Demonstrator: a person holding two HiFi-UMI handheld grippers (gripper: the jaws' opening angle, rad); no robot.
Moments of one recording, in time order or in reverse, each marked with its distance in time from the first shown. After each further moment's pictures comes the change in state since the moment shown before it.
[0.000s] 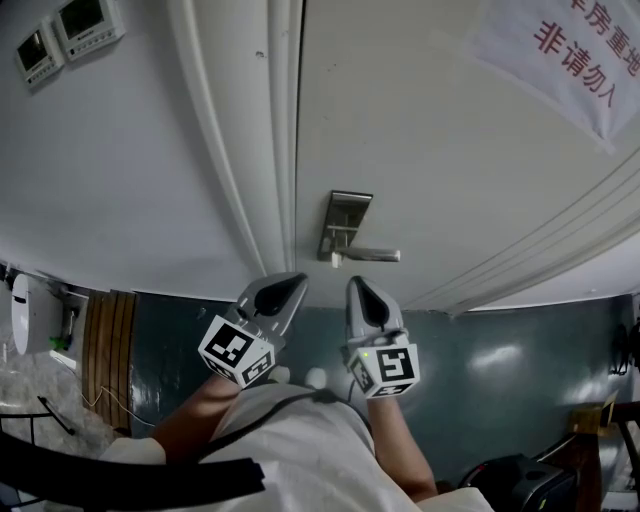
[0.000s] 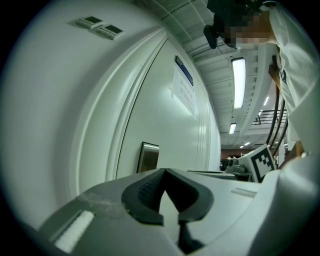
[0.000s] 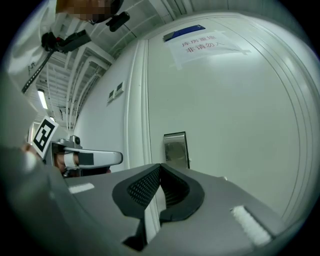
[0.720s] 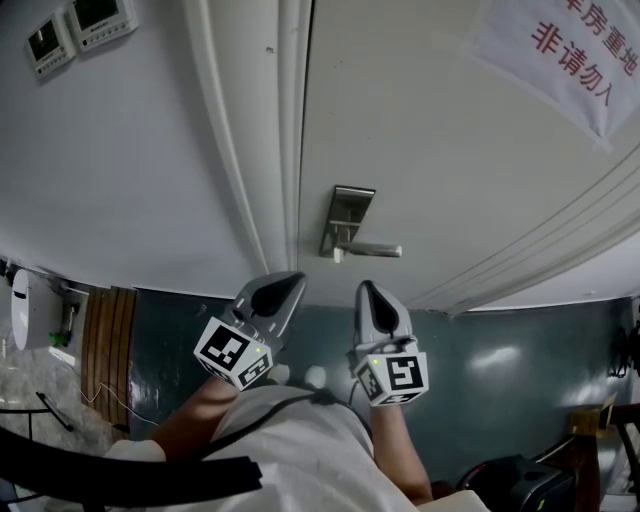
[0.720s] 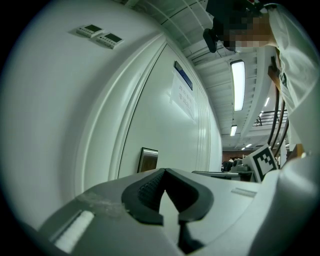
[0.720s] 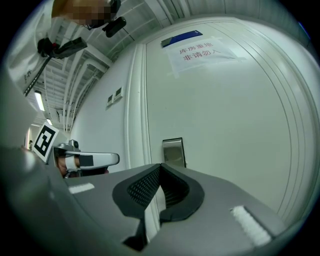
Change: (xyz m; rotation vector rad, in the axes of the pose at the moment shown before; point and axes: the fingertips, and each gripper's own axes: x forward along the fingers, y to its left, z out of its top) left arm -0.017 -0.008 0.013 -0.005 -0.034 0.023; right arm -0.026 0.002 0.014 0.018 -0.014 -0.032
